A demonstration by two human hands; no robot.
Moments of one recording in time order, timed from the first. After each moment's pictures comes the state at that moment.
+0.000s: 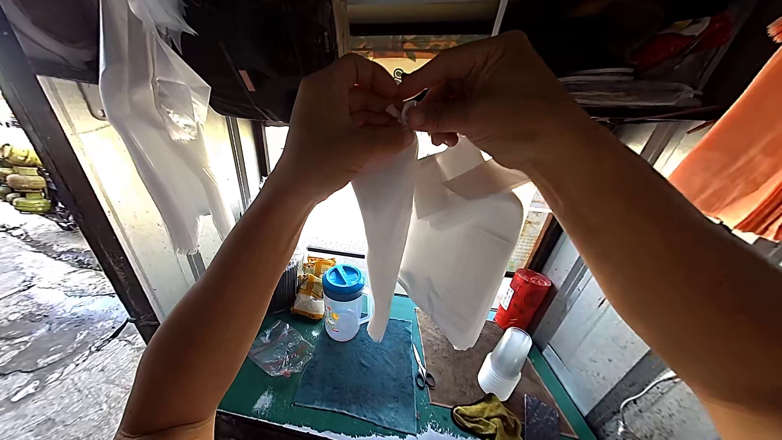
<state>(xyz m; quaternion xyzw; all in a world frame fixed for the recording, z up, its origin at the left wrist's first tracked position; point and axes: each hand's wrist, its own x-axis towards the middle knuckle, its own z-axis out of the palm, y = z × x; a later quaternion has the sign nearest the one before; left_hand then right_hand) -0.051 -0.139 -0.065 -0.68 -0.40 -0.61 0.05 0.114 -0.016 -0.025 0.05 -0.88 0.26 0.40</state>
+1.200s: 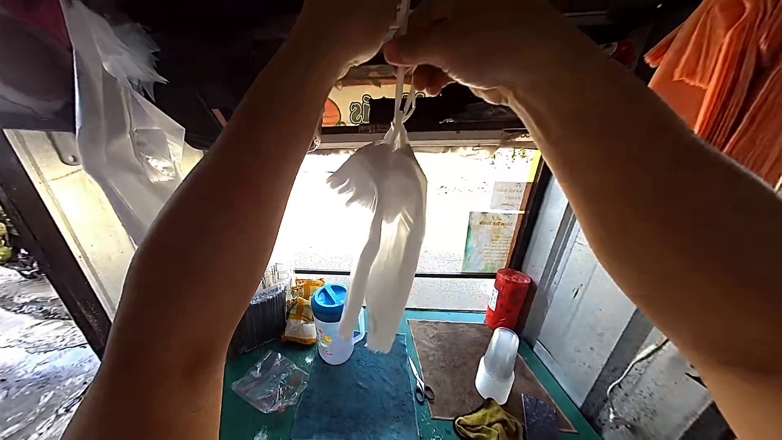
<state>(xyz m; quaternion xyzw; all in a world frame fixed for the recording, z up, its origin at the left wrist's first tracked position) -0.013 -0.088 0.066 -0.66 -0.53 -0.47 0.24 0.128 -0.019 0.047 -0.11 -0.87 0.22 0.42</state>
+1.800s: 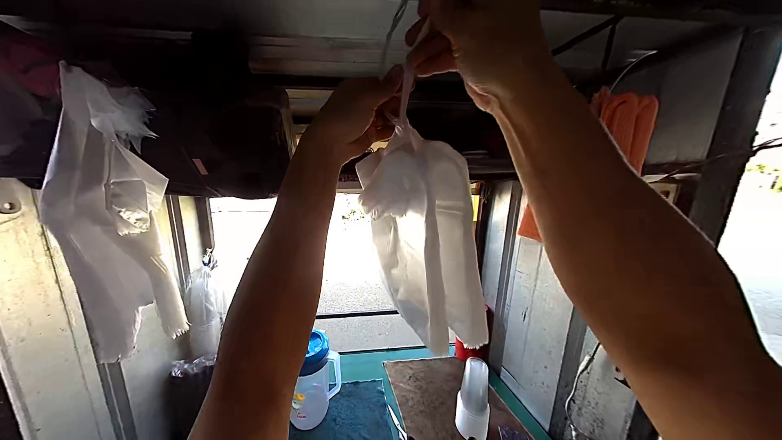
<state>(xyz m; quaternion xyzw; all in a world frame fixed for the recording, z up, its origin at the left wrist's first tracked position) -0.021 -0.057 0.060 -0.72 -0.27 -0.60 -0.24 0.154 -0.032 0.102 -0.01 -0.78 0.15 0.61</state>
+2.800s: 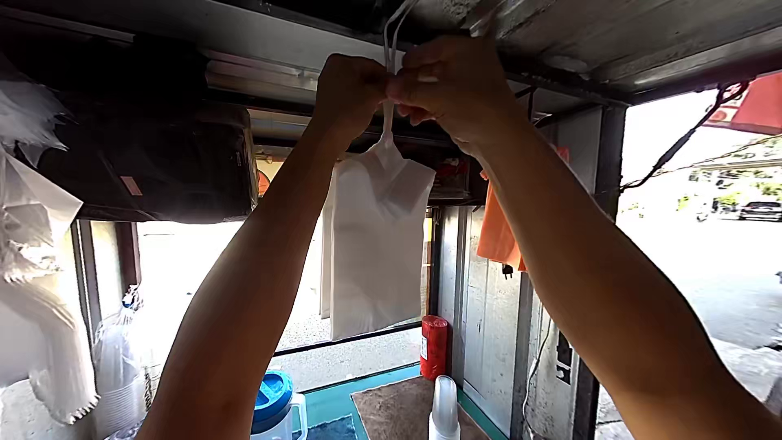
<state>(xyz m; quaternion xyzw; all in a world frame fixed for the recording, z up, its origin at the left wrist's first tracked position) -0.016 -0.035 0.104 -0.74 -0.26 -0.61 0.10 0.160 -0.041 0.096 -0.10 -0.77 0.05 0.63</state>
